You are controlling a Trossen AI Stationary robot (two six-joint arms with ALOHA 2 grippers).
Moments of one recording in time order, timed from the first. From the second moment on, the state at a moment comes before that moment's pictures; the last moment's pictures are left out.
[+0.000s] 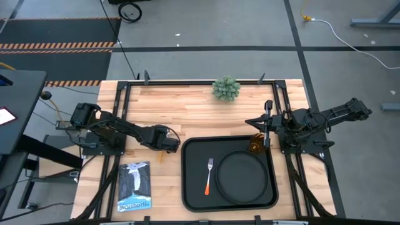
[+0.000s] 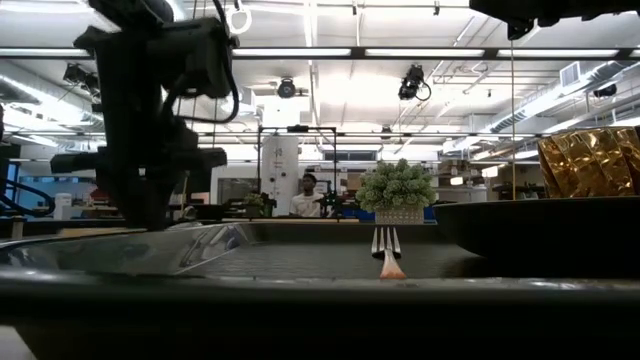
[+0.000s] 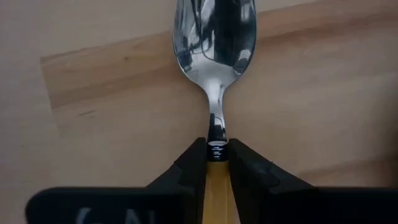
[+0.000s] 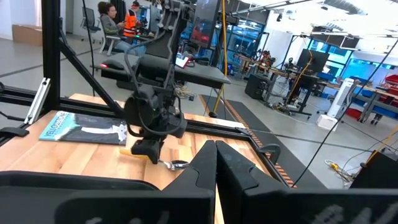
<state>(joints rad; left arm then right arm) -0.17 1.61 0.81 -0.69 -0.26 -1.53 0.26 0.53 0.44 0.10 0.39 -0.25</state>
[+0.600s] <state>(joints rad) -0.18 1.61 0.93 -0.78 -0.33 -1.48 0.26 0.53 0.44 0.10 0.39 -0.25</state>
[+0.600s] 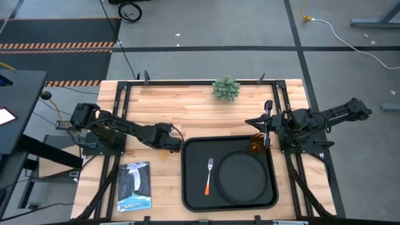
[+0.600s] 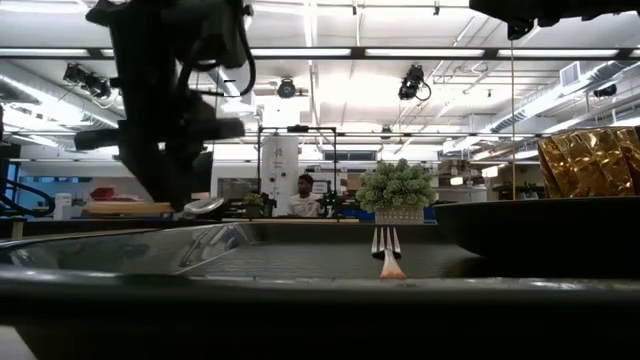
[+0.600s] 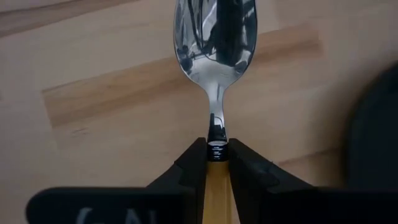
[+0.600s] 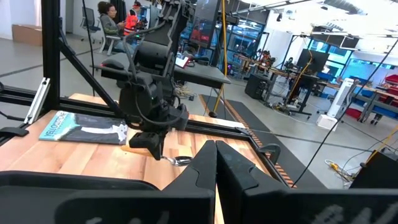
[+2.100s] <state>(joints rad) -0.46 2.04 1.48 -0.60 -0.34 -1.78 0.26 0.53 0.44 0.08 0.39 -0.24</state>
